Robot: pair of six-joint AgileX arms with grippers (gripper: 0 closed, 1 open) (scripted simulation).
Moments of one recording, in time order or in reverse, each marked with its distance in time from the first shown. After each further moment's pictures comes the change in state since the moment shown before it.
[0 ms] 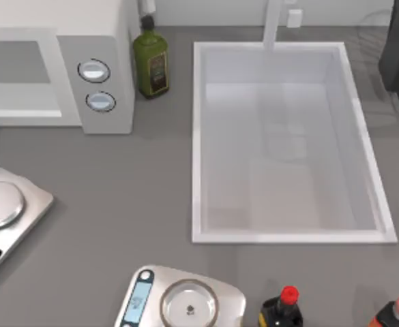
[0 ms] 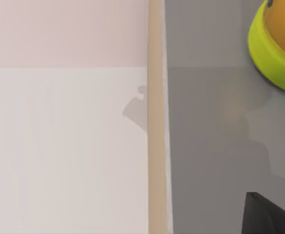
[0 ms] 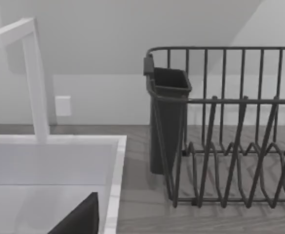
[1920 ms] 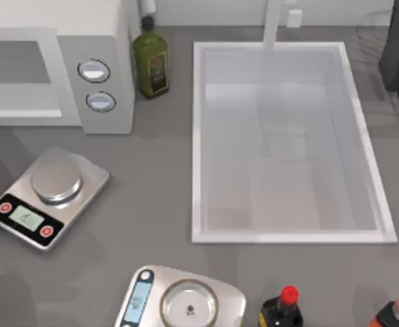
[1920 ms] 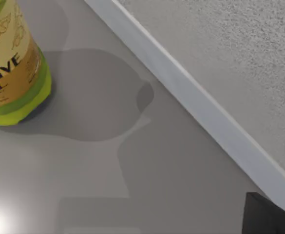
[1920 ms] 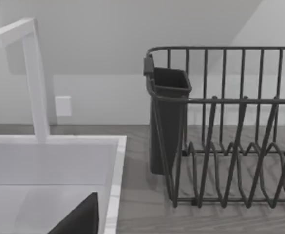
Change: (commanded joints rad) left arm -0.555 -0.624 -0.605 0.242 -0.317 -0.531; right arm 0.000 0.000 0.000 0.000 0.000 0.000
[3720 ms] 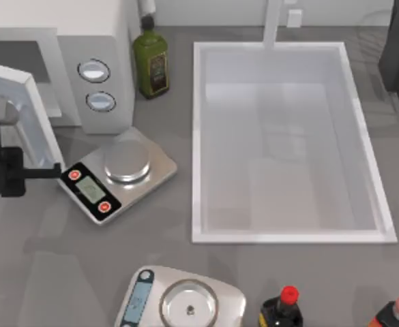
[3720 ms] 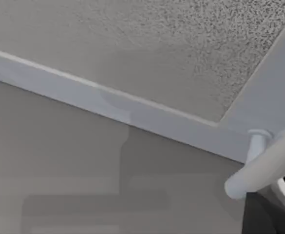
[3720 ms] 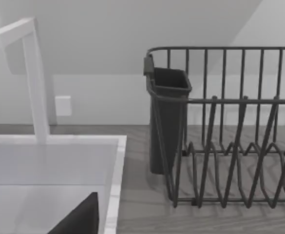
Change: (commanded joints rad) left arm -0.519 0.214 0.163 0.135 -0.397 -0.371; right arm 0.000 0.000 0.000 0.000 0.000 0.000
